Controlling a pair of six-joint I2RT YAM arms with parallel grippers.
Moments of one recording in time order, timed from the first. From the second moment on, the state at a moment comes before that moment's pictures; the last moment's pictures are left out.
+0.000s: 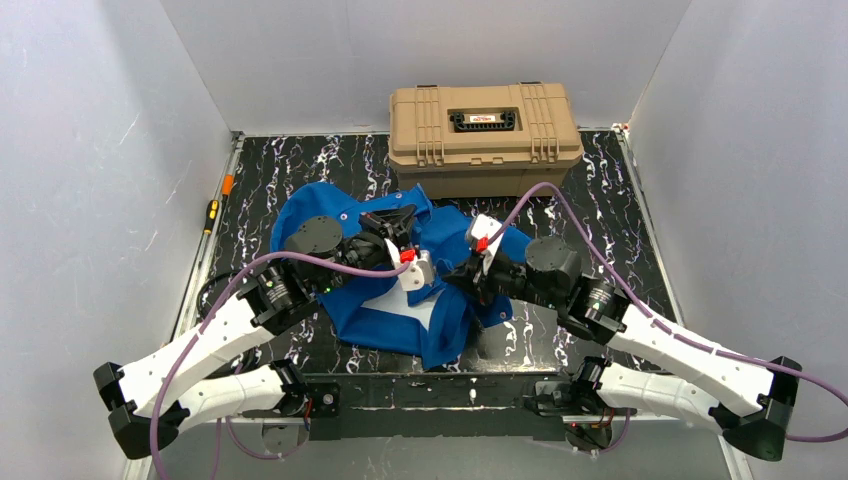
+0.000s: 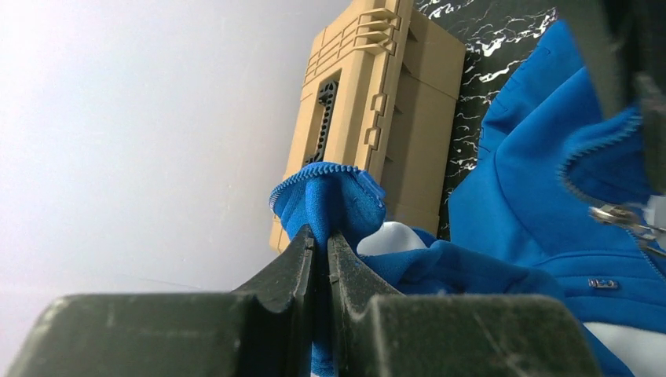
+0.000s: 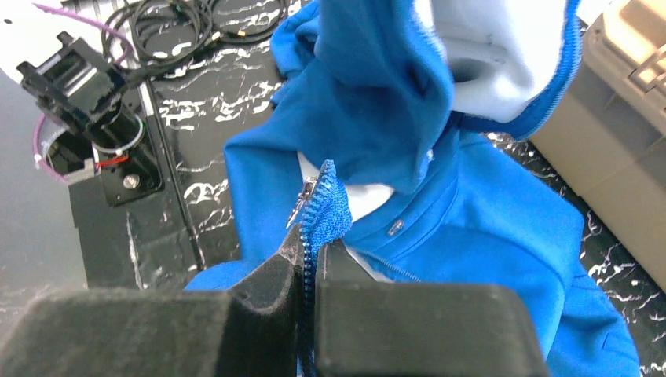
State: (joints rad) left arm -0.95 0.94 1.01 -0.17 0.02 1.06; right arm 1.05 0.85 0.81 -0.19 -0.14 -0.03
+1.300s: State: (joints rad) left arm -0.95 0.96 0.92 -0.10 0.02 1.04; right arm 0.73 0.93 0.76 0.15 -0.53 0.26
